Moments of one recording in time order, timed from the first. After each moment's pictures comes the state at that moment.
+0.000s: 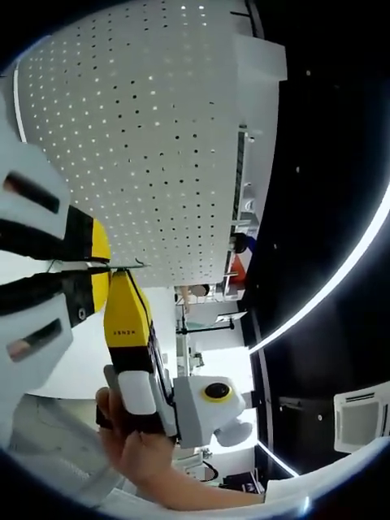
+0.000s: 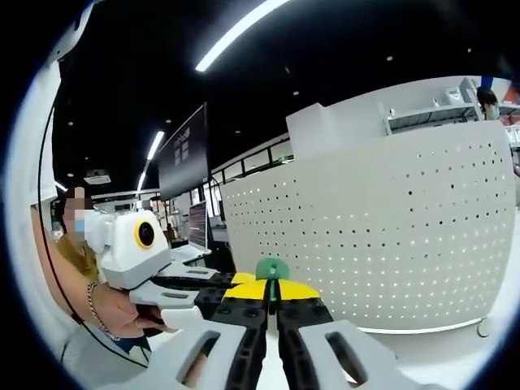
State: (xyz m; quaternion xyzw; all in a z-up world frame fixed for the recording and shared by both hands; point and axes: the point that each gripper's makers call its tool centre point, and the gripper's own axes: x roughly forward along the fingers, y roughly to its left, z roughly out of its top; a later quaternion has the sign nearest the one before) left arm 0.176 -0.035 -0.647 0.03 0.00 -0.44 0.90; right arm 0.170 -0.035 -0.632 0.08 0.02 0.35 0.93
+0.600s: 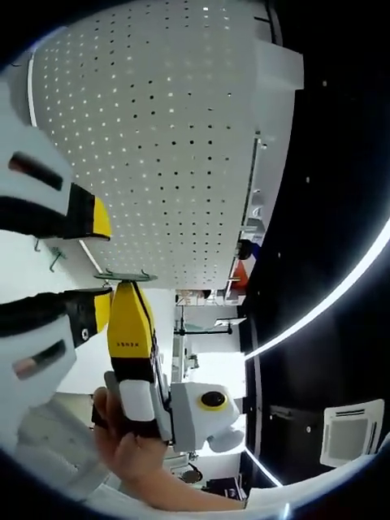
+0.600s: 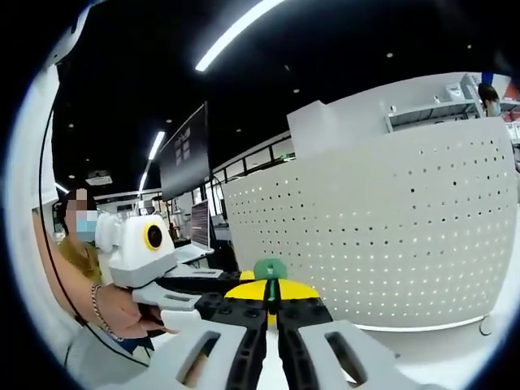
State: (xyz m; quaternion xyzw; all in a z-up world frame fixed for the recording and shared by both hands) left arm 0.181 -0.030 -0.653 0.00 0.02 -0.43 0.90; right arm 0.169 -0.033 -0.632 0.08 0.03 0.35 0.93
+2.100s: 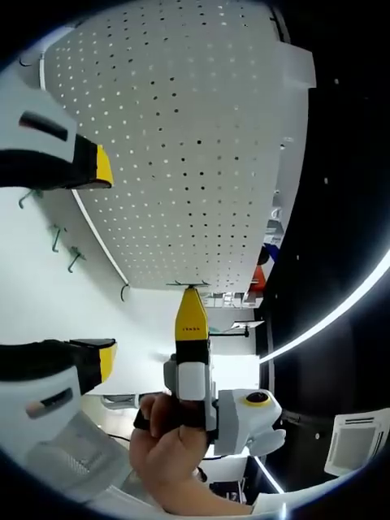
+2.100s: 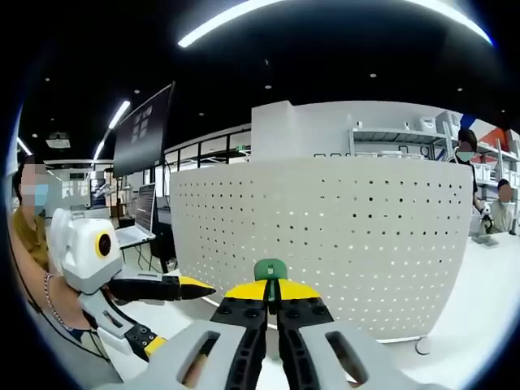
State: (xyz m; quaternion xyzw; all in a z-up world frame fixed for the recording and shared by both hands) left arm 0.183 -0.028 -0.679 0.01 0.07 -0.43 0.90; right arm 0.201 -0.086 -0.621 0.00 0.03 0.21 0.98
